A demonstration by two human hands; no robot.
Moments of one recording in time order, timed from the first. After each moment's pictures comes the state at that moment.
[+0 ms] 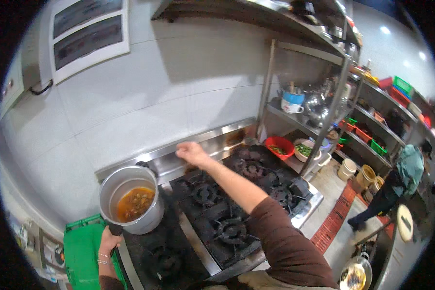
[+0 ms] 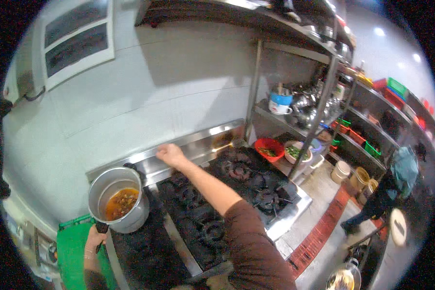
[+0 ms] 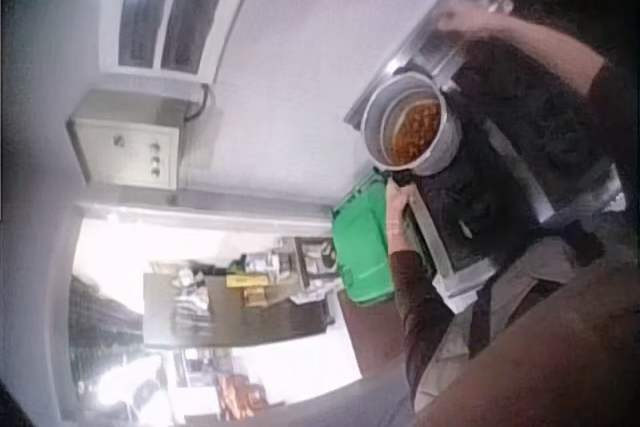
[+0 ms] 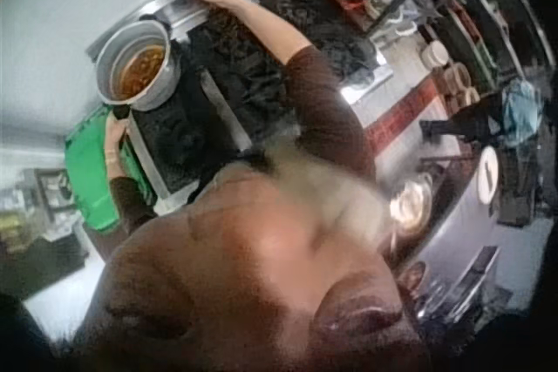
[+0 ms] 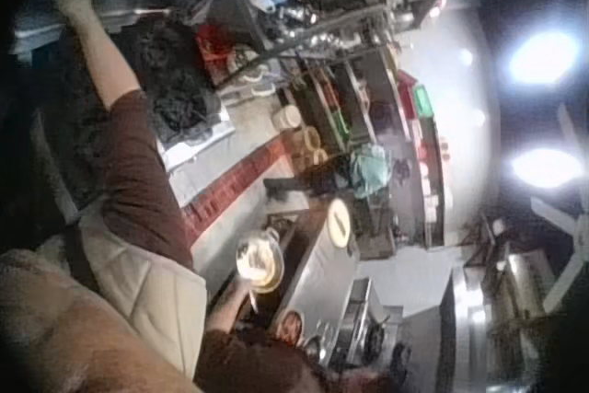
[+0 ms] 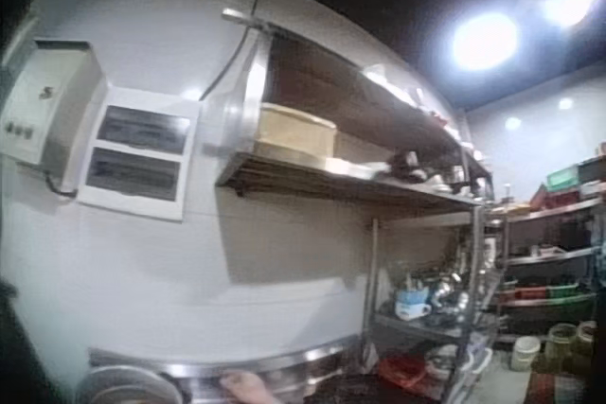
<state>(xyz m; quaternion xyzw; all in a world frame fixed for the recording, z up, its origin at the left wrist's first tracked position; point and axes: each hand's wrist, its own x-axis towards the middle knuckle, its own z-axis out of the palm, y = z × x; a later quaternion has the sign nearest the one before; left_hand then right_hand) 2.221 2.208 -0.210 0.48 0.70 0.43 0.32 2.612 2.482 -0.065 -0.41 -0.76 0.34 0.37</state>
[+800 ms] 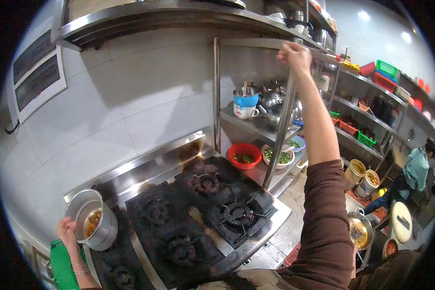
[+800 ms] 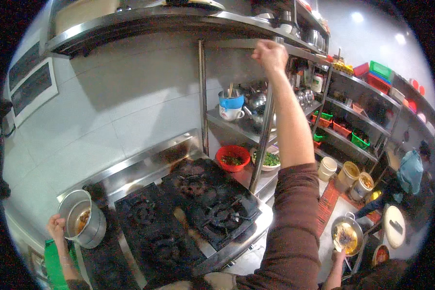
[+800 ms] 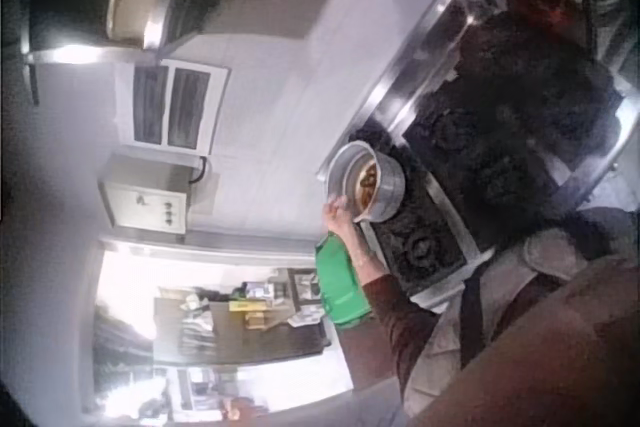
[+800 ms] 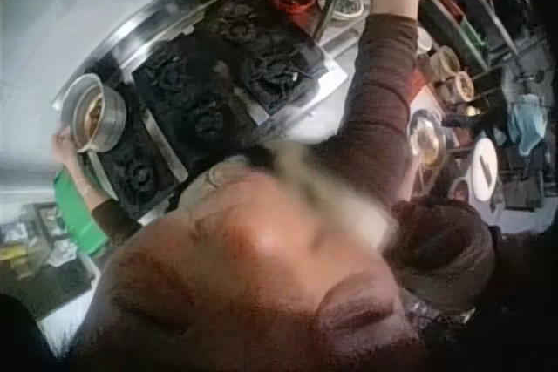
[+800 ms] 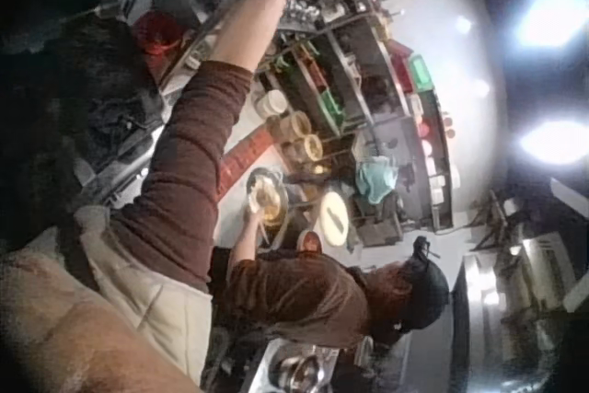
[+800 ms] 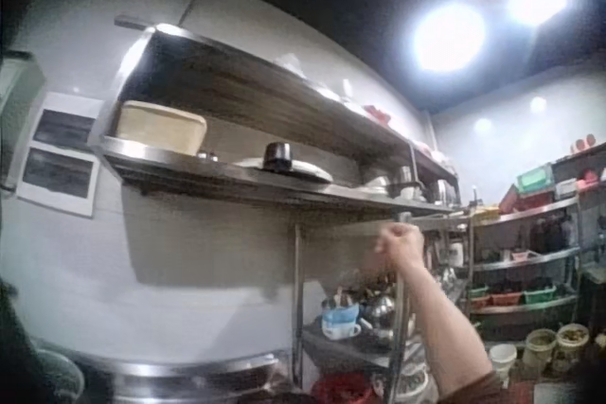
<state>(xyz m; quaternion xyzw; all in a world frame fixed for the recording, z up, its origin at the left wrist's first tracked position) 2.337 2.241 -0.117 0.47 0.56 0.68 0.10 3.144 2.429 0.248 -0.41 -0.51 -0.01 0.76</state>
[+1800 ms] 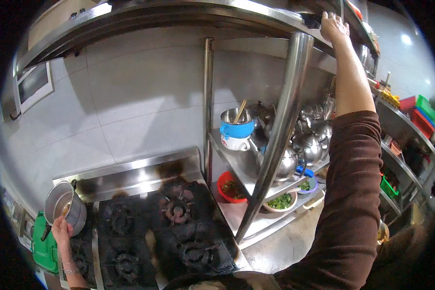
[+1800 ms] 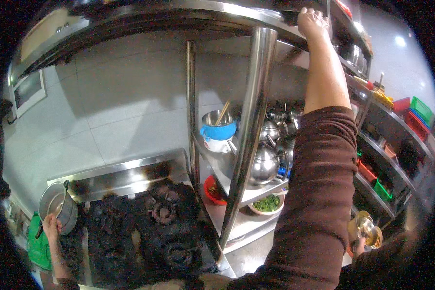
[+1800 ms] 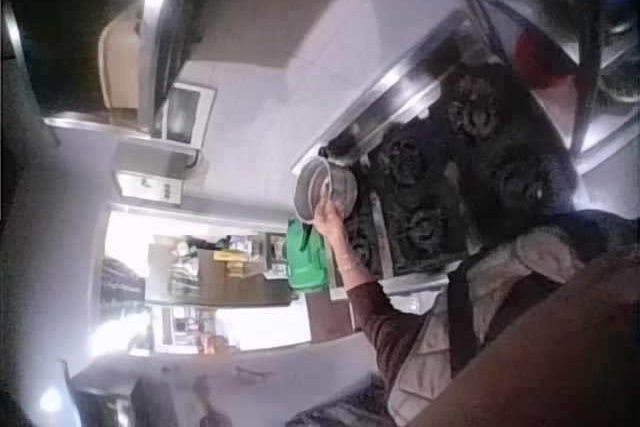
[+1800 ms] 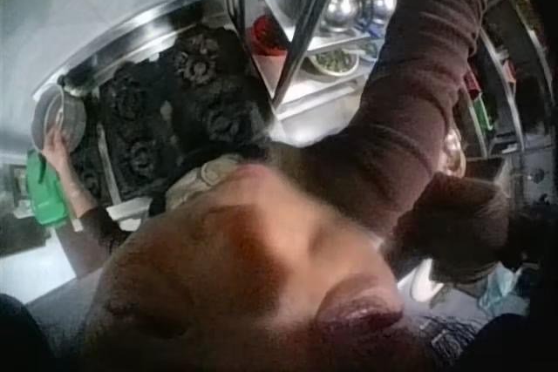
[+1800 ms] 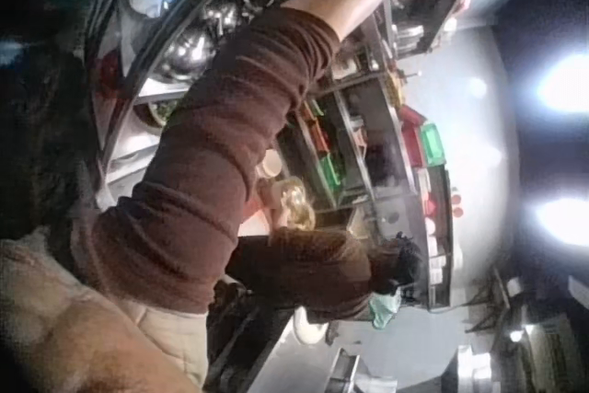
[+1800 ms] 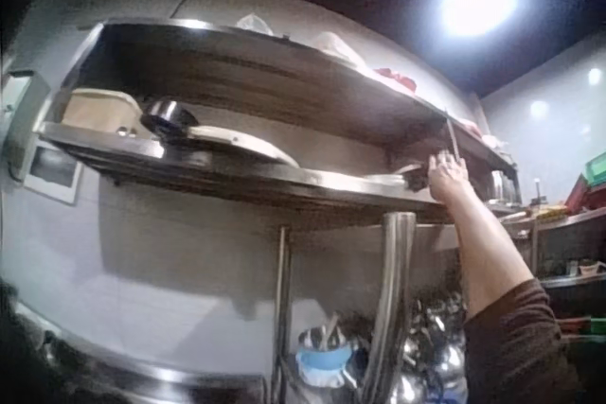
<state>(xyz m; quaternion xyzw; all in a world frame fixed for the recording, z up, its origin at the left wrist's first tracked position) 2.620 2.280 -0.100 0.33 0.69 0.64 0.04 3.403 2.648 0.421 -0.63 -0.43 -0.58 0.28</state>
